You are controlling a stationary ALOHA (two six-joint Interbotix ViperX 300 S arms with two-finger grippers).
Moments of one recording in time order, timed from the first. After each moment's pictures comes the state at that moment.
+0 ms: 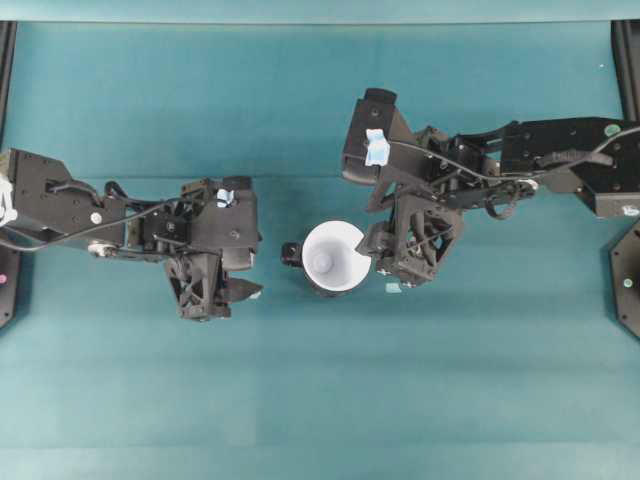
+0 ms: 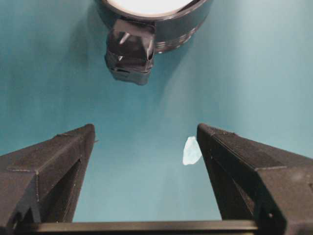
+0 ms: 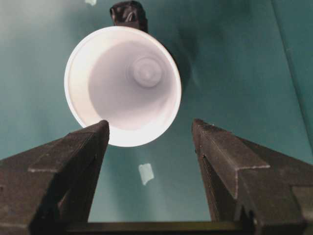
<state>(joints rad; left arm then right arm) 0.05 0.00 0.79 0.02 0.06 0.02 -0.12 -0.10 0.49 0.12 0.62 0.10</state>
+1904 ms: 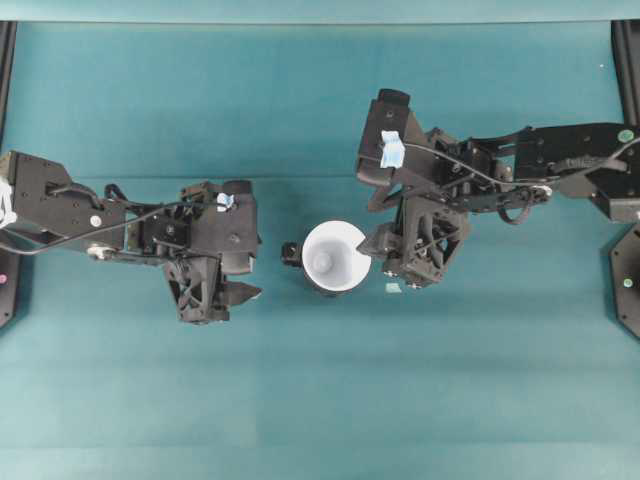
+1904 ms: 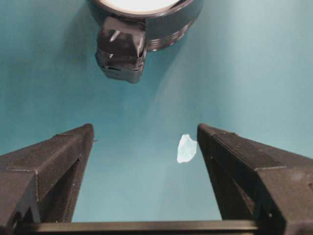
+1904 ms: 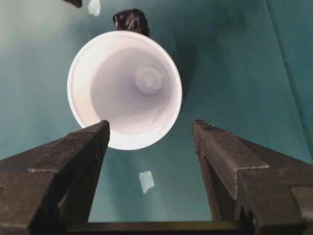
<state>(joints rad) 0.04 0.00 0.79 0.02 0.06 0.02 -0.12 -0.13 0.54 0.12 0.54 0.10</state>
